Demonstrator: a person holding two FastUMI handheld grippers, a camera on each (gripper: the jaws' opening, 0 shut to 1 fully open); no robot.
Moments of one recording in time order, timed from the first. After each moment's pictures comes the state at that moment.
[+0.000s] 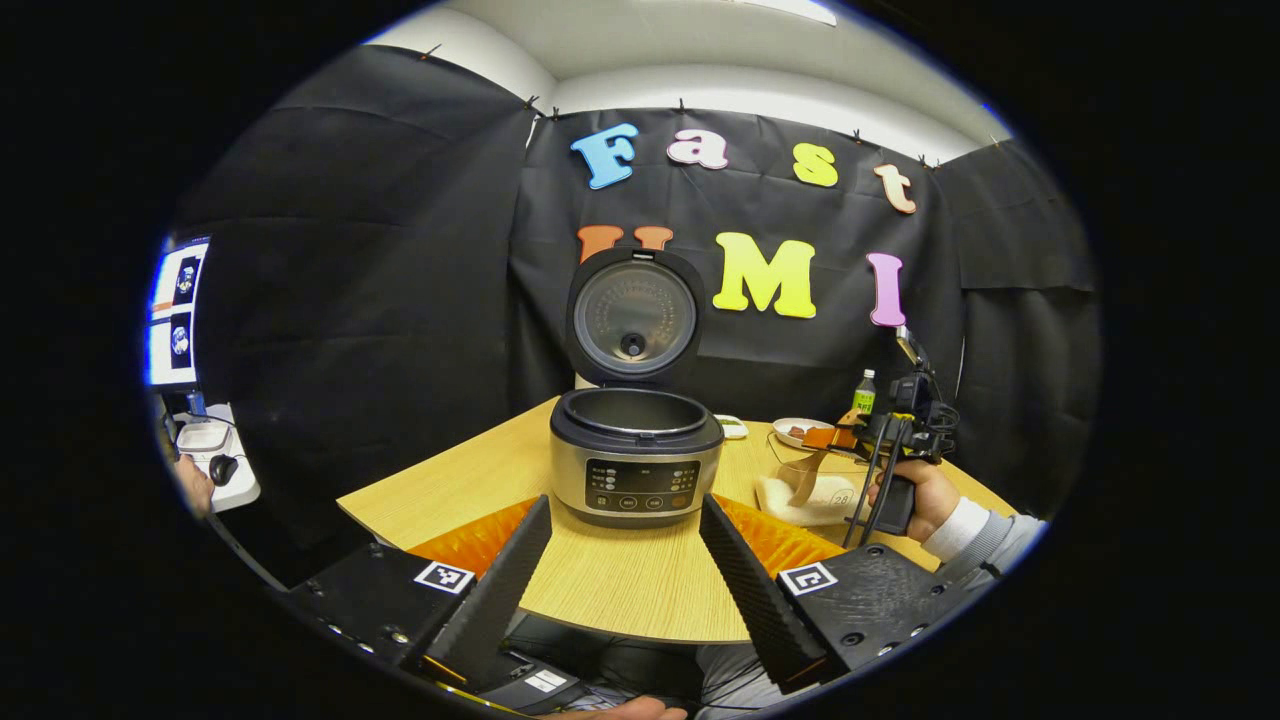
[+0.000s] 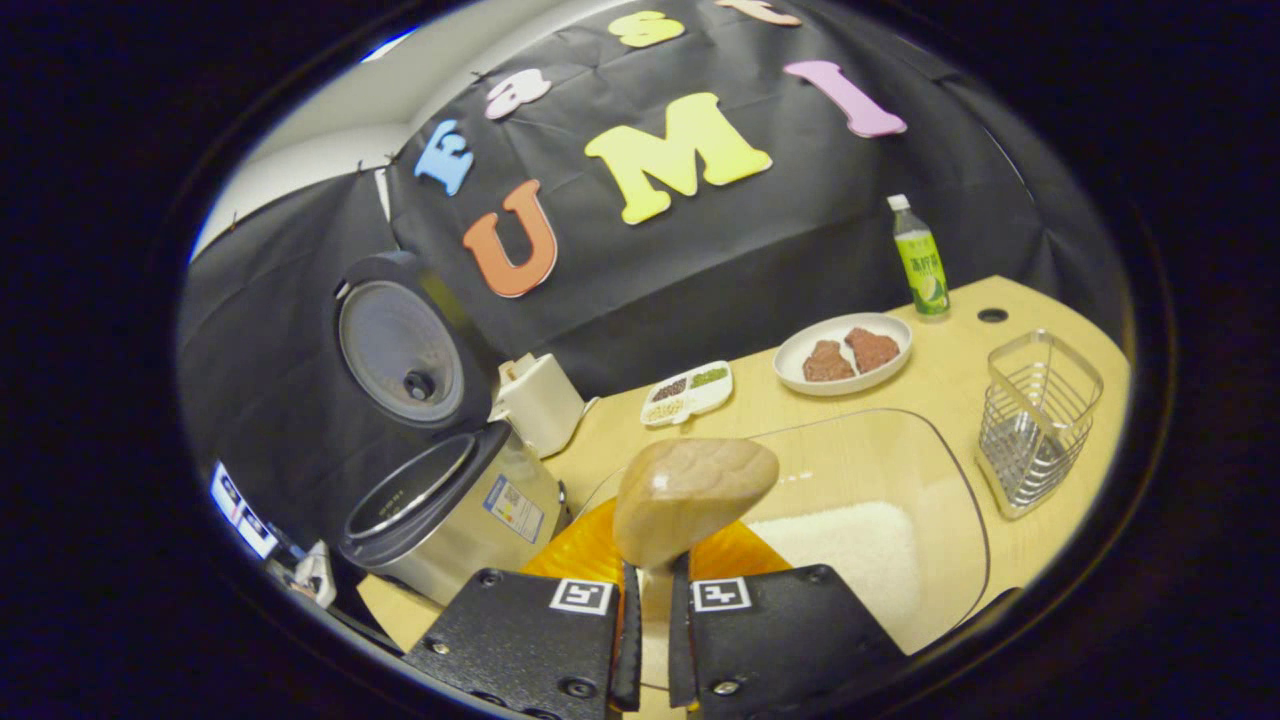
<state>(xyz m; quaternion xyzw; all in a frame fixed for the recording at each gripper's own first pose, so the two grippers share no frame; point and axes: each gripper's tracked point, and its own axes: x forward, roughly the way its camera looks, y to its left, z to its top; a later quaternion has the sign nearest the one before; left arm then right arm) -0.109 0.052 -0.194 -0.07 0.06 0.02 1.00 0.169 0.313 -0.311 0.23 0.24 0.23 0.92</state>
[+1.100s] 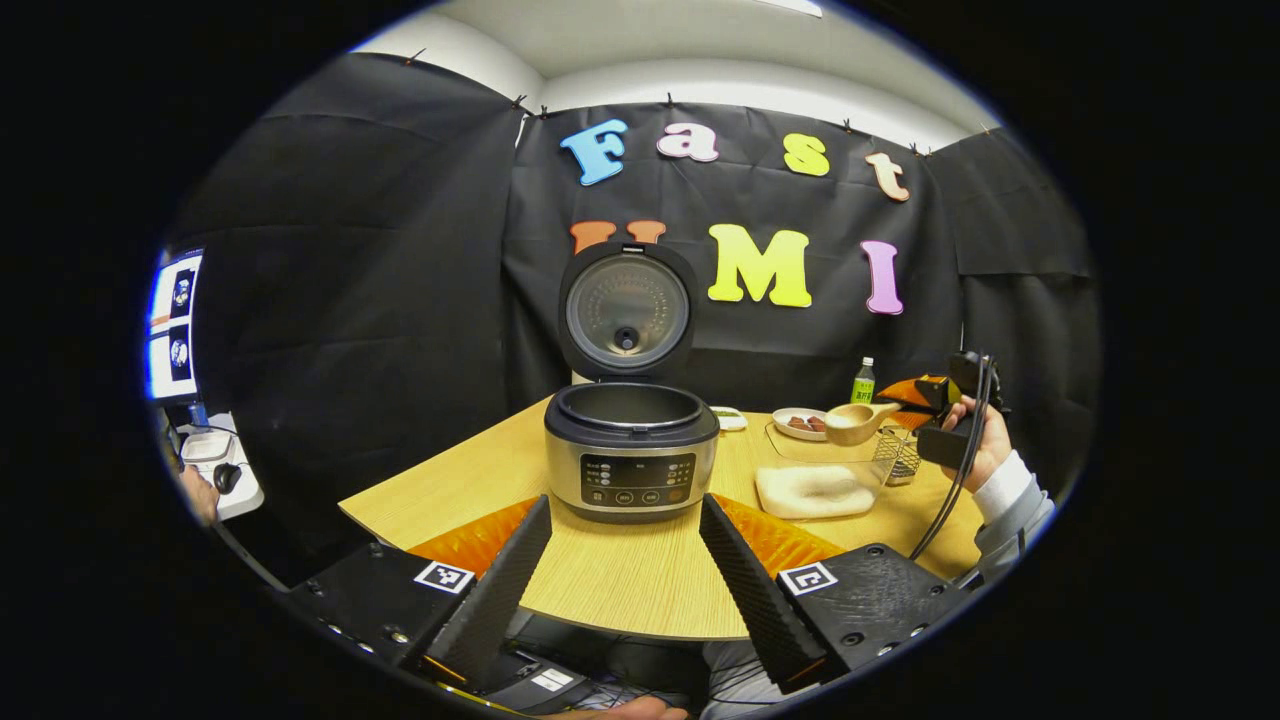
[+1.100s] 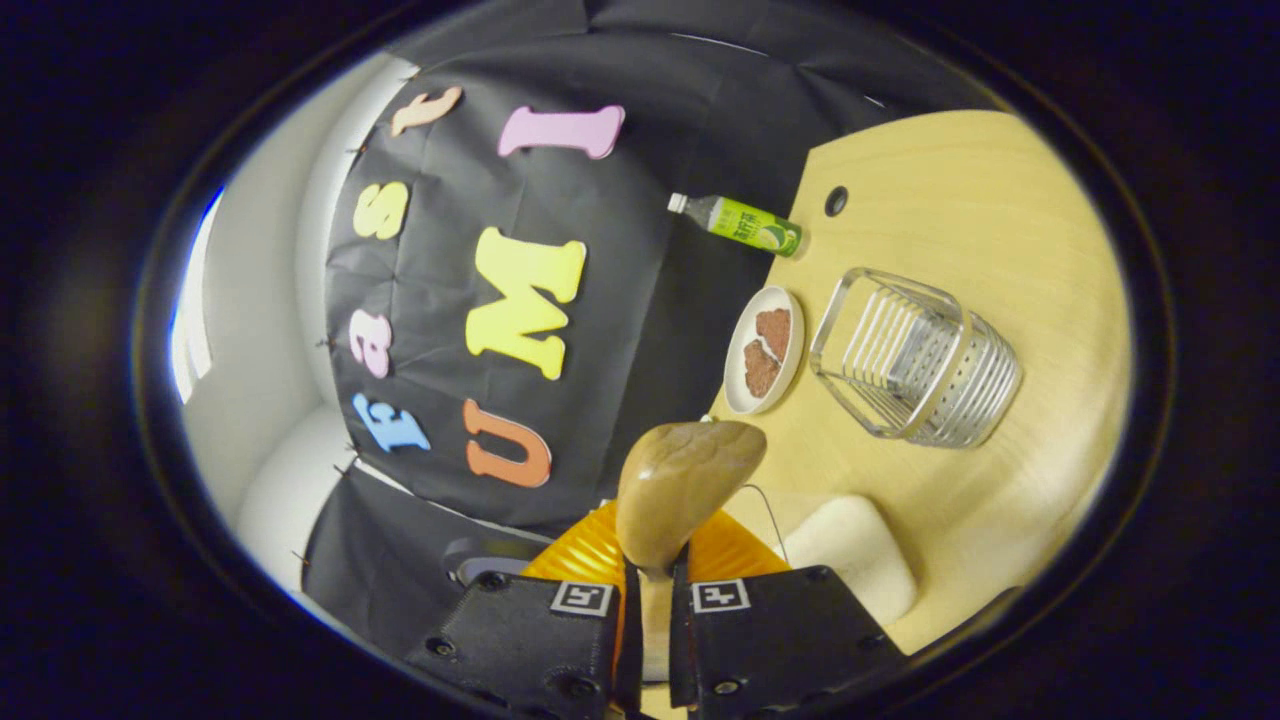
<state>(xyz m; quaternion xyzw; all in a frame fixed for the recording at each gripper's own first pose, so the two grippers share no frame) -0.110 0.043 -0.198 -0.05 0.07 0.02 1.00 0.184 0.179 -0.230 0.63 0.20 0.15 0.74</state>
